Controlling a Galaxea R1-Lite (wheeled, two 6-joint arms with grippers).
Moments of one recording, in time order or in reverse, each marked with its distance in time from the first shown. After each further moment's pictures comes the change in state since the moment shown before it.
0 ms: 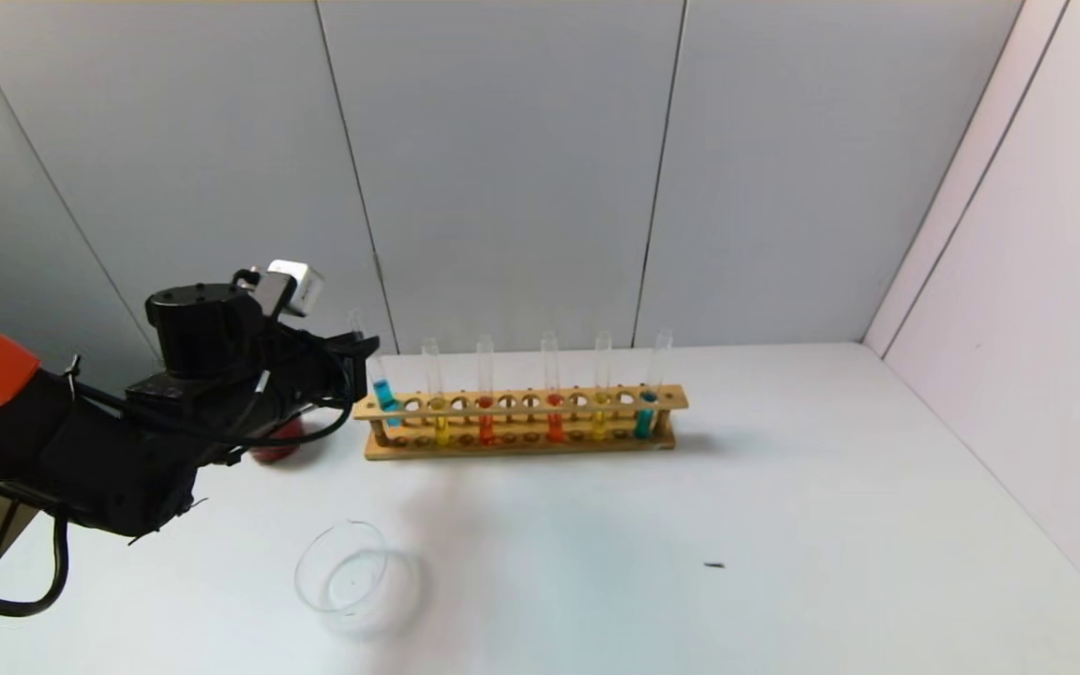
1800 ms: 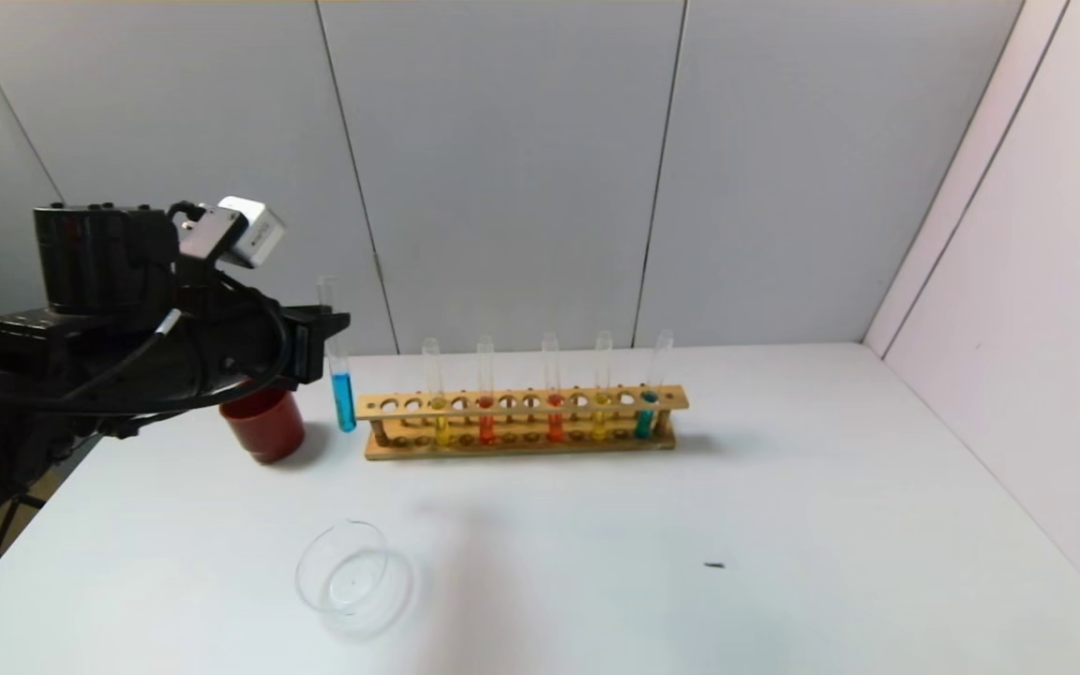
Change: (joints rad) left arm -0.014 -0.301 -0.097 0.484 -0.013 0.093; right arm 0.000 0.000 0.000 0.000 0.000 0.000
